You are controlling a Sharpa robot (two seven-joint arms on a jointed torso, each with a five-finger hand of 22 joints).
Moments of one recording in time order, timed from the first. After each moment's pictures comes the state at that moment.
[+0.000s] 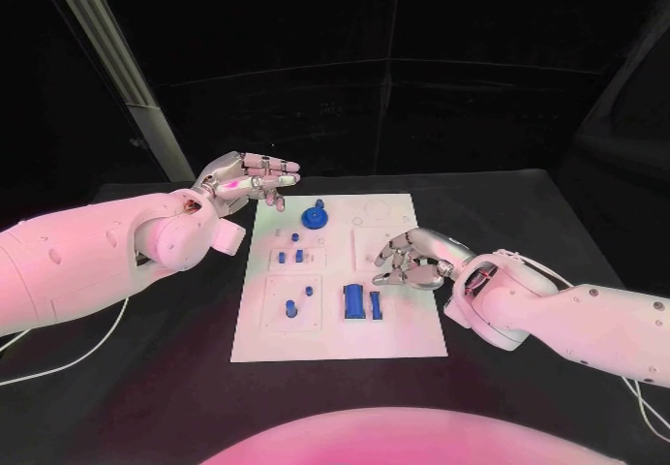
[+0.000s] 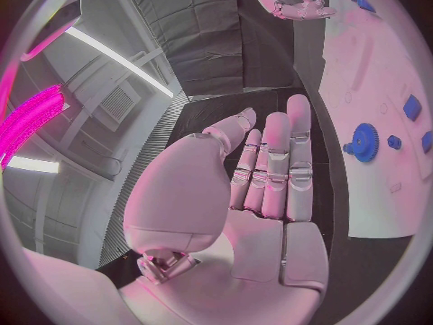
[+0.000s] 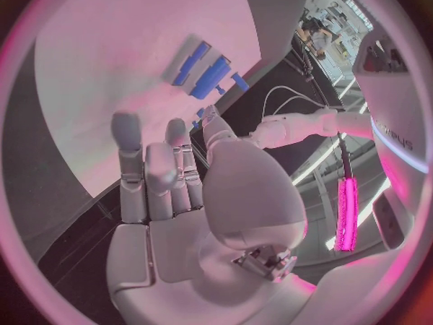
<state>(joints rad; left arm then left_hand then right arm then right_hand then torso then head) 1.27 -0.79 -0.17 1.35 -0.05 -0.07 0.37 1.35 -0.10 0.42 -0.09 0.11 0.98 0.19 0.11 0.07 0.96 0.13 0.27 0.07 1.16 0.03 1.05 0.44 0.17 1.20 0.13 0.56 0.73 0.99 -0.91 -0.05 1.68 -1.20 -0.48 -0.06 1.33 -0.02 0.00 0.09 0.06 0.87 0.13 0.37 0.14 1.10 0.05 0.59 0.80 1.35 -0.03 0.96 0.83 0.17 1.13 0.07 0.93 0.55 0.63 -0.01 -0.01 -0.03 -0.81</state>
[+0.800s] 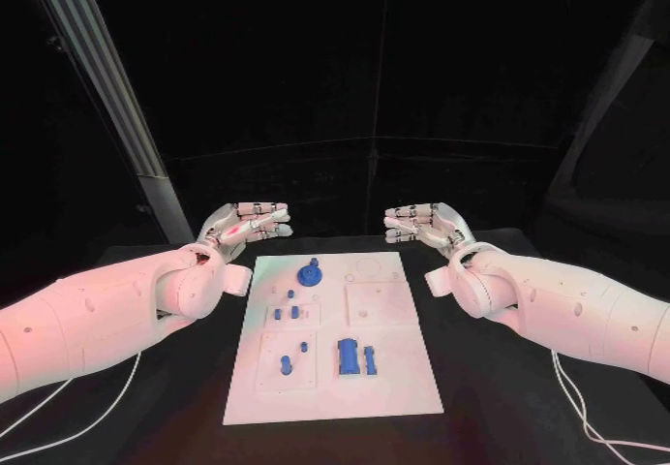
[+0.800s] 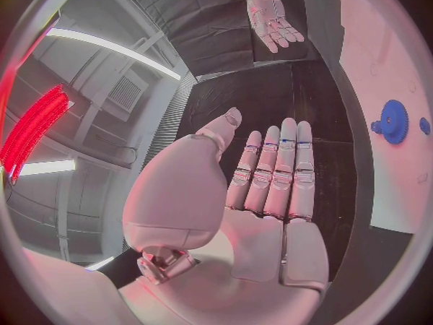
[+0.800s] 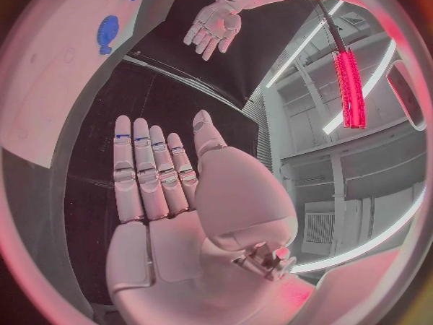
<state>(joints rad) 1.23 -0.69 -0.17 1.21 0.07 -0.18 0.47 1.26 -0.08 0.25 0.01 0.11 0.93 0.16 0.08 0.06 0.97 0.17 0.14 0.06 0.91 0.13 0.35 0.13 0.17 0.81 0.24 0.14 0.39 1.06 -0.70 0.03 1.20 -0.33 -0.36 0.47 1.31 0.08 -0.12 0.00 0.06 0.89 0.20 0.07 0.06 1.03 0.16 0.06 0.06 1.08 0.13 0.06 0.10 0.17 0.99 0.23 0.16 0.06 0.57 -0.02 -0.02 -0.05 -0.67</state>
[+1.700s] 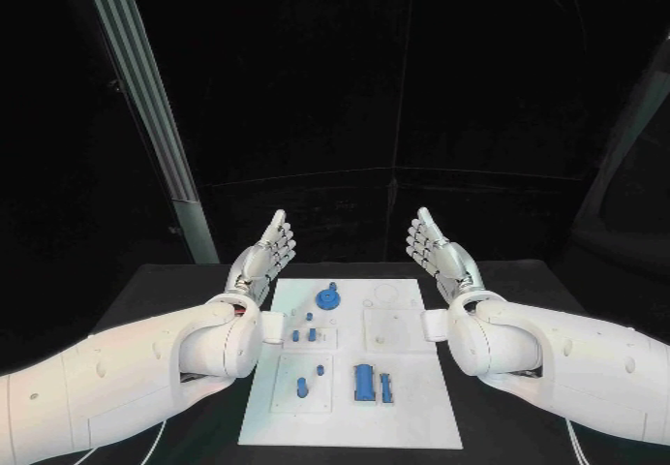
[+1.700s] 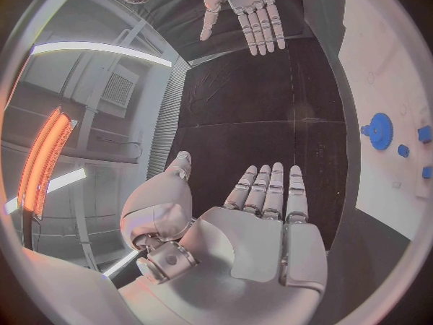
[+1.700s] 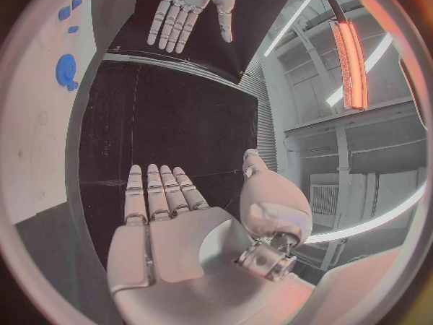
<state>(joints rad) 1.06 -0.78 -0.01 1.55 0.03 -0.63 0.48 0.41 0.00 0.06 0.00 0.01 0.30 0.01 0.00 0.00 0.31 0.01 0.01 0.00 0.30 0.00 0.11 0.00 0.04 0.27 0.04 0.01 0.13 1.05 -0.78 0.00 1.57 -0.05 -0.70 0.50 0.43 0.00 -0.01 0.00 0.01 0.29 0.02 0.00 0.00 0.34 0.01 0.01 0.00 0.36 0.00 0.00 0.00 0.04 0.33 0.04 0.01 0.00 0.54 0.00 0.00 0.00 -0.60</state>
